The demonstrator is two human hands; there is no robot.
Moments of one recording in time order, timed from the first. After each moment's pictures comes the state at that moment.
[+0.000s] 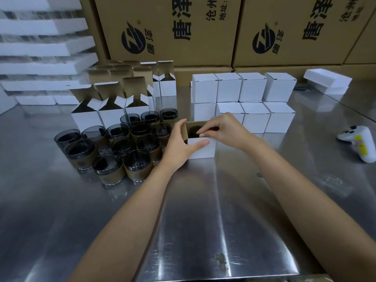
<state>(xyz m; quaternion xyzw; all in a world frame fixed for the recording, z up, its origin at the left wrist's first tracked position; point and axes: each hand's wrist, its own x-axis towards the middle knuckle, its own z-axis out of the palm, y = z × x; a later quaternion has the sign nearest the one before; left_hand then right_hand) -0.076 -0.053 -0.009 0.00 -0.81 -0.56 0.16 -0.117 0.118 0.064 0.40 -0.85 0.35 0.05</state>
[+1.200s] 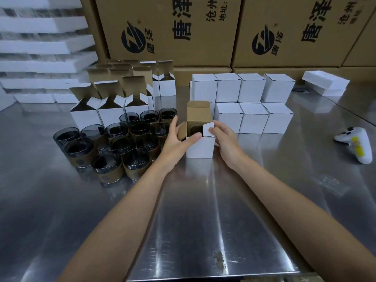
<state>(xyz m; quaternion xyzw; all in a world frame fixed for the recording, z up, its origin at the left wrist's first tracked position) -0.072 -0.054 -0.003 0.01 -0.72 -0.69 0.10 -0.123 0.104 0.001 0.11 -0.65 0.75 -0.05</state>
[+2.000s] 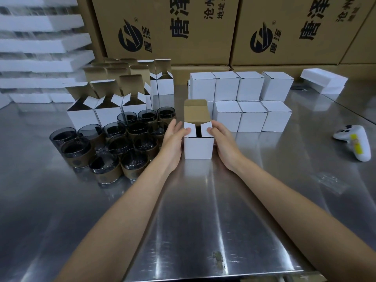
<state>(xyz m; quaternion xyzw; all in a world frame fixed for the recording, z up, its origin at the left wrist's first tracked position) -0.071 -0.040 0.014 0.07 -0.56 -0.82 0.10 -0.118 0.101 -0.002 0.13 -0.64 0.75 -0.05</state>
